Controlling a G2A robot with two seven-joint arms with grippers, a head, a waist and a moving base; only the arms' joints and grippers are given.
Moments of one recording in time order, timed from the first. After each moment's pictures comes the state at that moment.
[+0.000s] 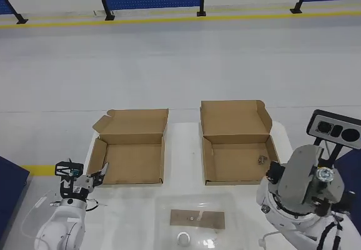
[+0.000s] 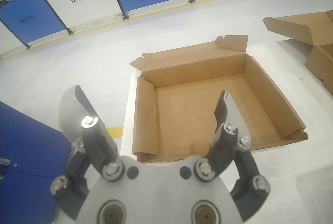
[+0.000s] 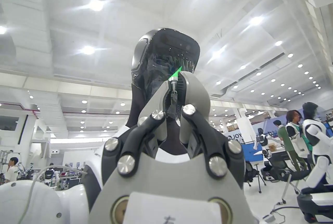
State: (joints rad) left arm 1.73 -1.15 -1.60 -1.80 1.33 0.00 0.00; right arm -1.15 -0.92 1.04 -2.27 0.83 -0.91 0.40
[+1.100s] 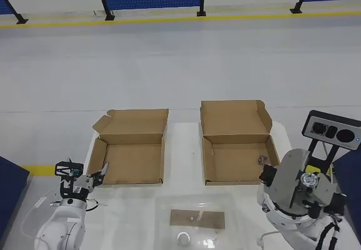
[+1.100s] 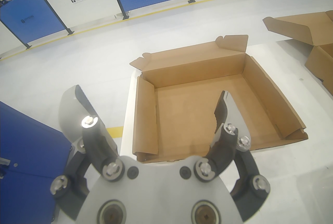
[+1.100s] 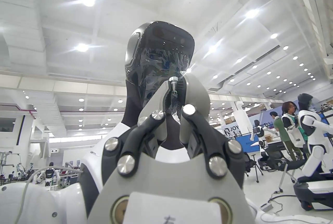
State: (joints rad) left arm 1.73 -1.15 -1.60 -1.80 1.33 0.00 0.00; right arm -1.19 -0.97 1.08 -2.28 0.84 -0.84 0.48
